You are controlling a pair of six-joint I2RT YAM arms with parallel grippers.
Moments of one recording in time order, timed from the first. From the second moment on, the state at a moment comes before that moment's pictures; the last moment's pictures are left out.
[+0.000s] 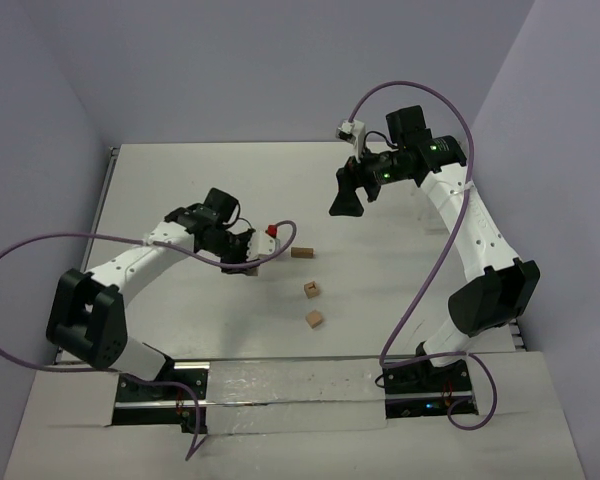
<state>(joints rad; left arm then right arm) -0.52 1.49 1.07 -0.76 0.53 1.06 0.27 1.60 1.75 -1.07 -0.79 -0.48</state>
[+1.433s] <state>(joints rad) -0.39 1.72 1.37 -0.86 0.58 1.23 0.27 1.65 1.79 -1.14 -0.80 -0.51</state>
